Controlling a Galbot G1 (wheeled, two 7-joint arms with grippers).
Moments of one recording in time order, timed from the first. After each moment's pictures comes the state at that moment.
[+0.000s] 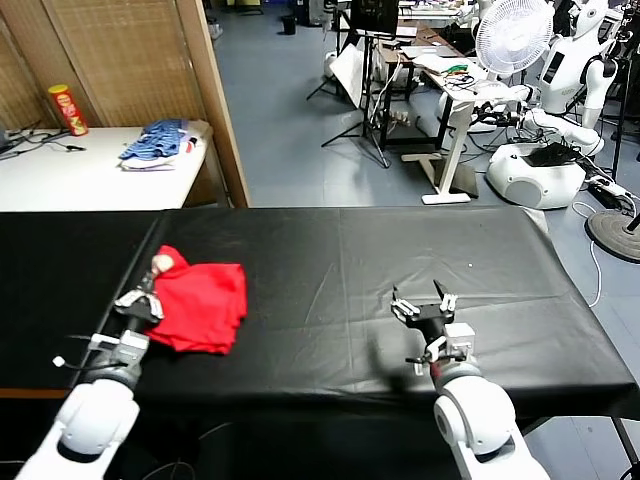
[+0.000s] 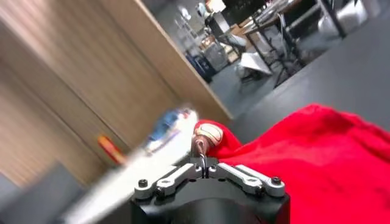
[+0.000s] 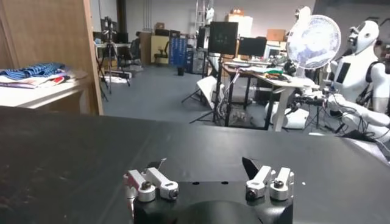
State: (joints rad) left arm 1.37 -0.94 -0.58 -2.00 0.13 0.38 -0.17; right arm -1.26 1.31 0.38 2.07 0.19 -0.50 0.19
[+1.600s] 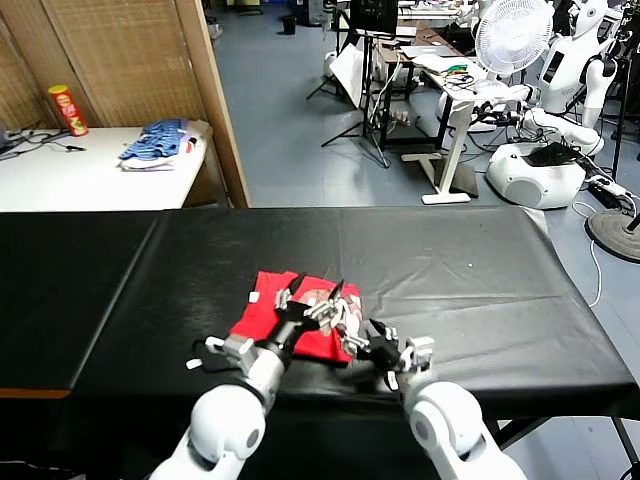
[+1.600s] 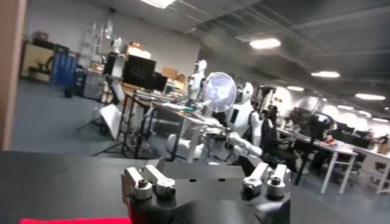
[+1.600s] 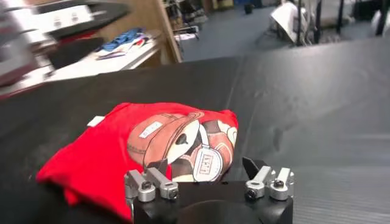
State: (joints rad) left arm 1.25 -1.32 -0.18 -2.05 -0.41 0.23 -0.04; right arm -1.20 1.30 0.23 1.96 0.56 -0.59 0.15
